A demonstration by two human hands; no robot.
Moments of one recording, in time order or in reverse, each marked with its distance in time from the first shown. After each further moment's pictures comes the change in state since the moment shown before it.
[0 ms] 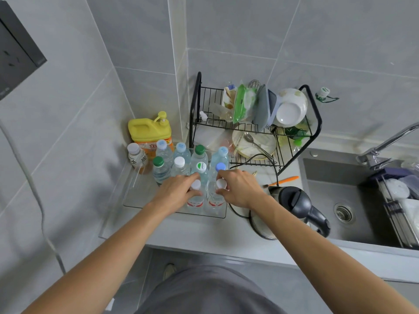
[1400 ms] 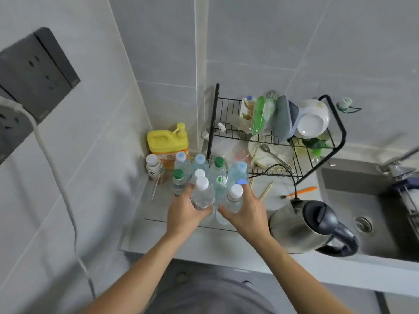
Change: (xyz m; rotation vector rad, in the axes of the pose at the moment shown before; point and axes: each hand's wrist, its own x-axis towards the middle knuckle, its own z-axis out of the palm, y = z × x) left_hand -0.031 -0.010 0.006 -0.462 0.270 -0.483; right_hand -0.021 -0.056 0.044 0.503 0.305 0.323
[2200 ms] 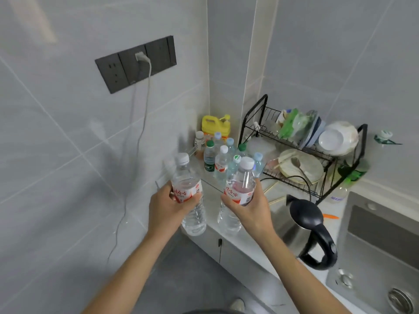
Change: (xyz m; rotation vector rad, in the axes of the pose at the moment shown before) left_hand -0.250 0.087 -0.001 -0.273 0.599 -0.218; right_hand -0.106 0.026 -0.121 0.504 -0.320 -0.289
